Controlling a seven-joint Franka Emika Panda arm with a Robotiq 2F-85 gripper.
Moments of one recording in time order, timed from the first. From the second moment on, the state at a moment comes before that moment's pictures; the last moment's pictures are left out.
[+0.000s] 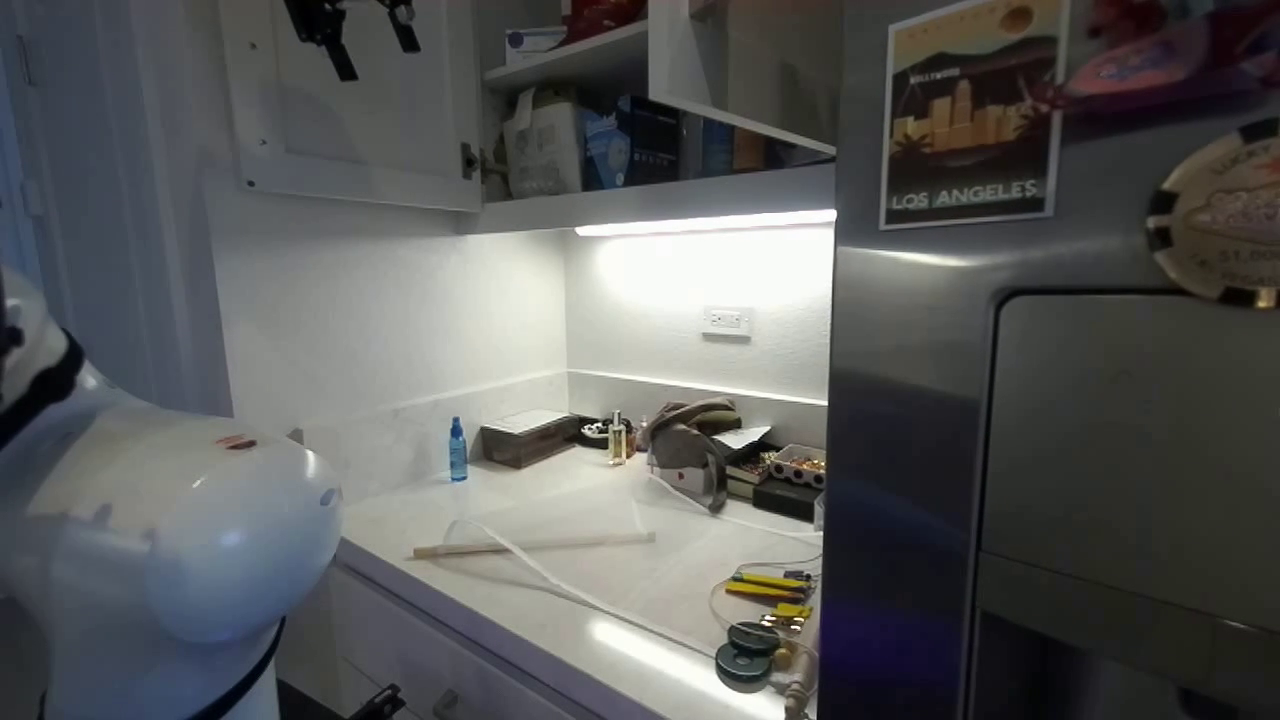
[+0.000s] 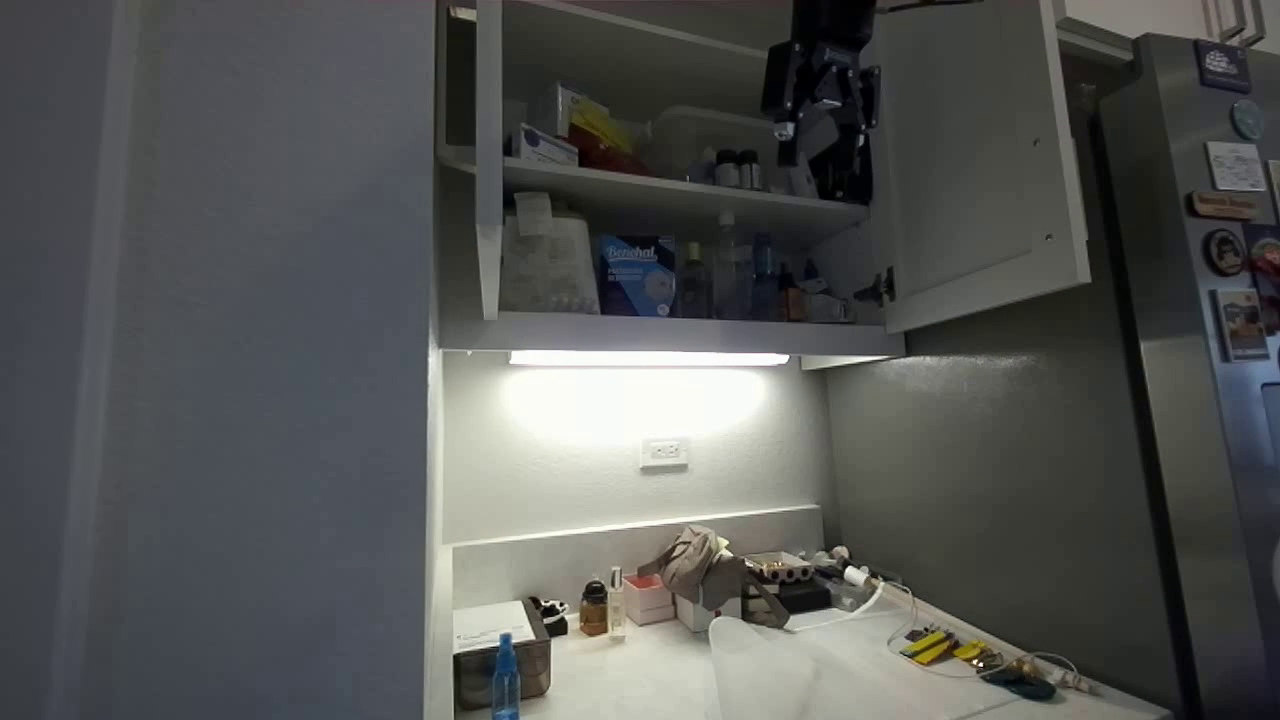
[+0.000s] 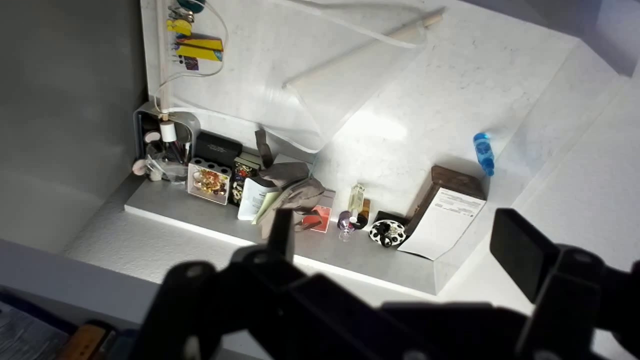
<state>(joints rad) 0.11 -0.65 0.28 -1.64 -0.09 1.32 0.18</state>
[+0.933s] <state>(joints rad) 0.09 -0.97 0.16 -1.65 -0.16 1.09 0.18</state>
